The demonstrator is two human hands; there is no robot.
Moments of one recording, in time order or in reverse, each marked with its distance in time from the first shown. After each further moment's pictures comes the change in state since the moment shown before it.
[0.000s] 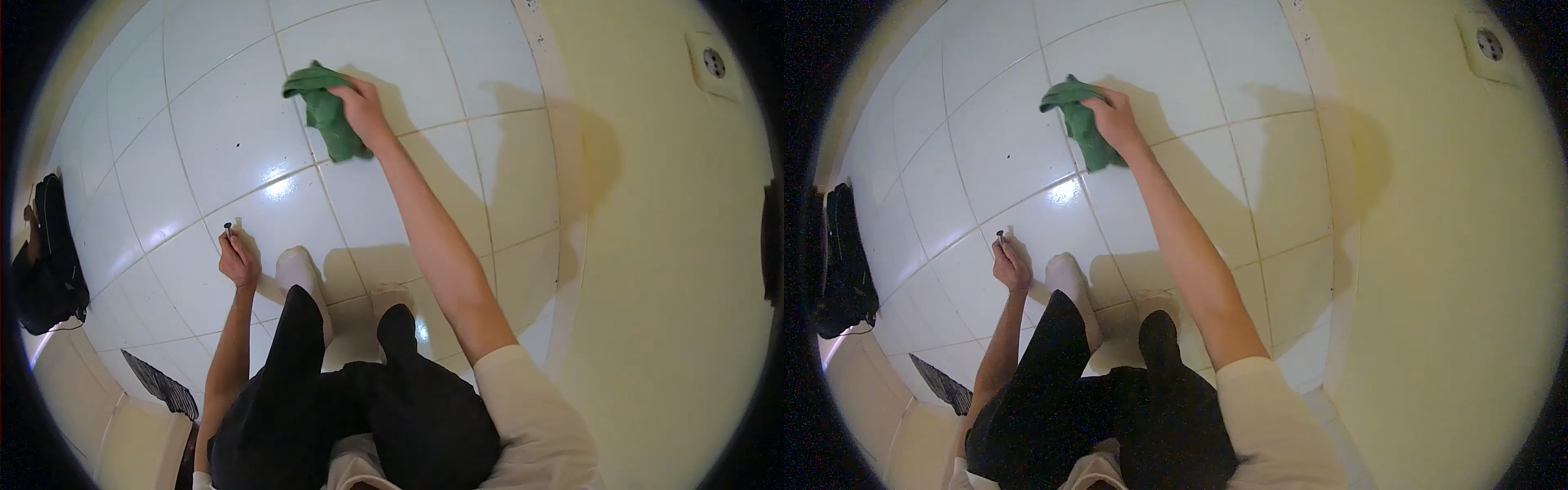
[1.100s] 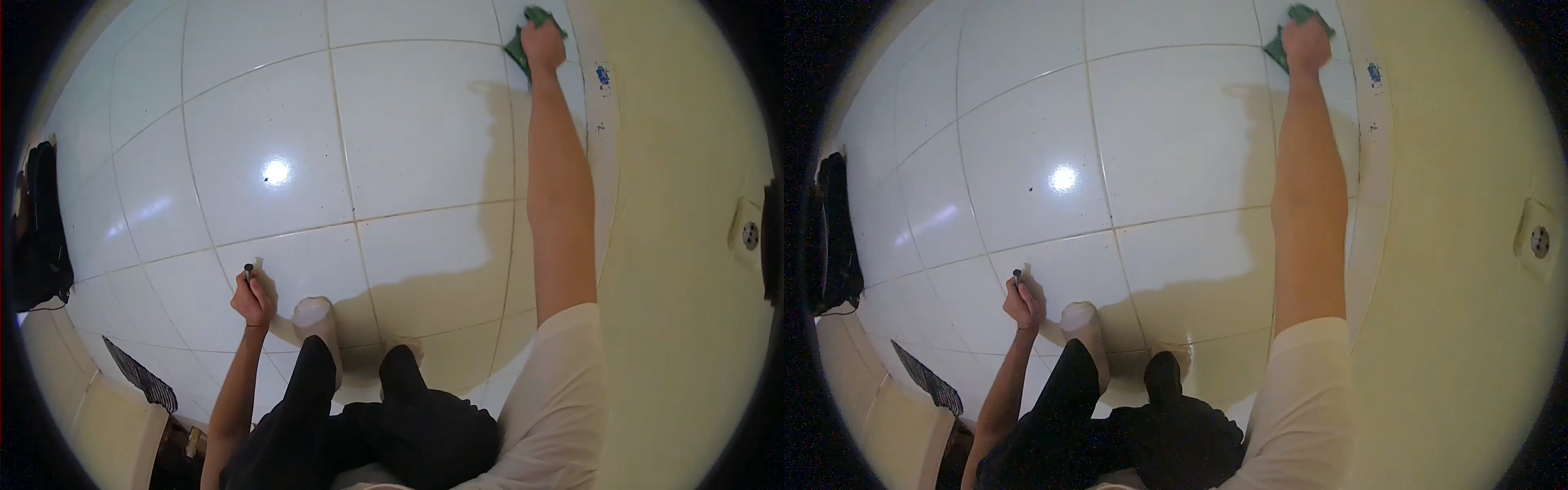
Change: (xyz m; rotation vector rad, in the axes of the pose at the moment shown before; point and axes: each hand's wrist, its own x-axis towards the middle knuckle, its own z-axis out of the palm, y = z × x) left_hand -0.007 -0.023 -0.003 -0.044 -0.114 -0.087; right_hand 0.278 -0.071 -0.191 -1.468 0.650 -0.093
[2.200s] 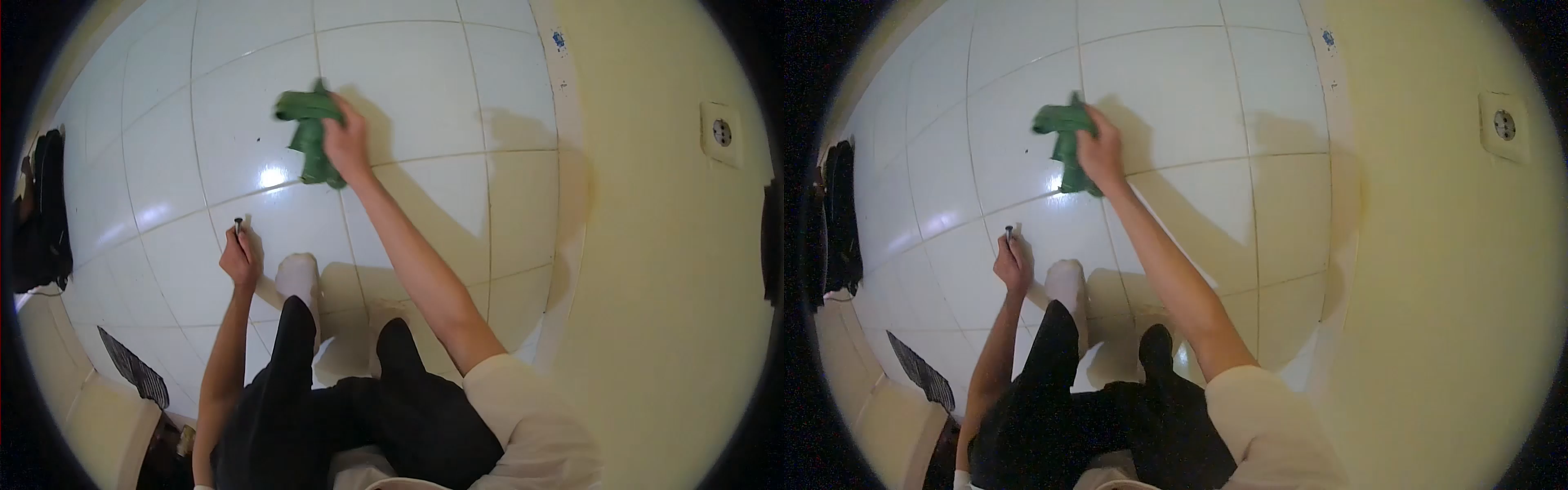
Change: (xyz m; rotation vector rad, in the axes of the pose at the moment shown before) left_hand 0.002 0.014 0.000 0.079 0.041 0.008; right_hand -0.383 -0.146 -0.050 1.370 -0.419 -0.027
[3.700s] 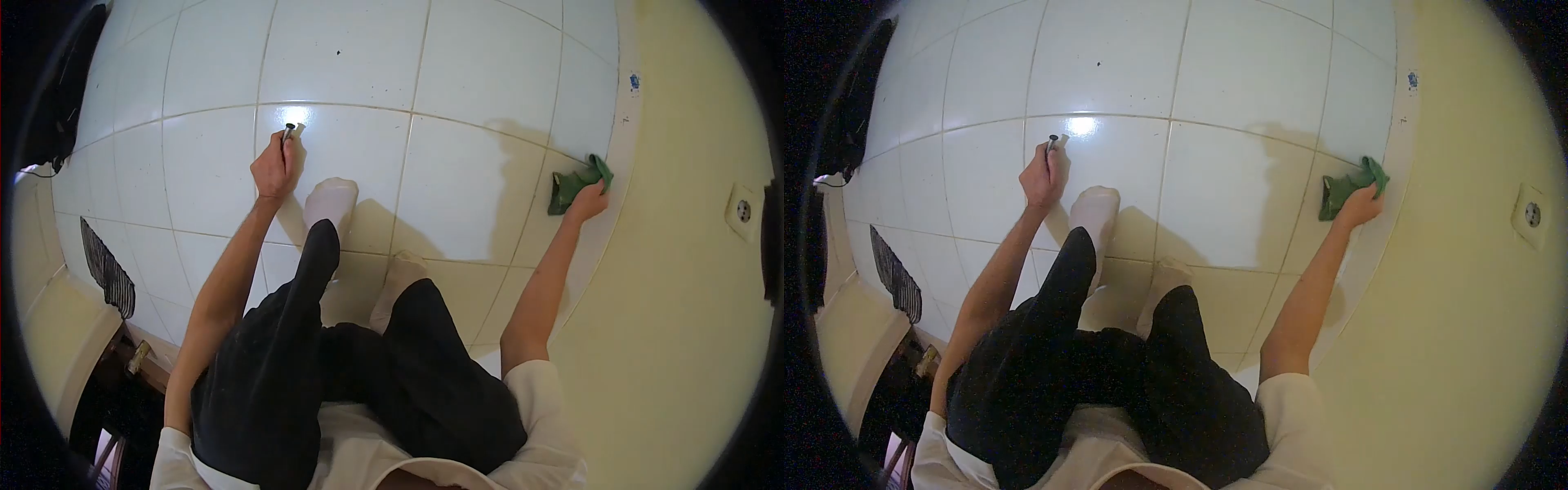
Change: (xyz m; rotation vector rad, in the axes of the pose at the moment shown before) left_hand 0.005 -0.003 0.004 -0.049 0.046 0.011; right_hand -0.009 -0.010 -0.339 -0.665 0.773 0.192
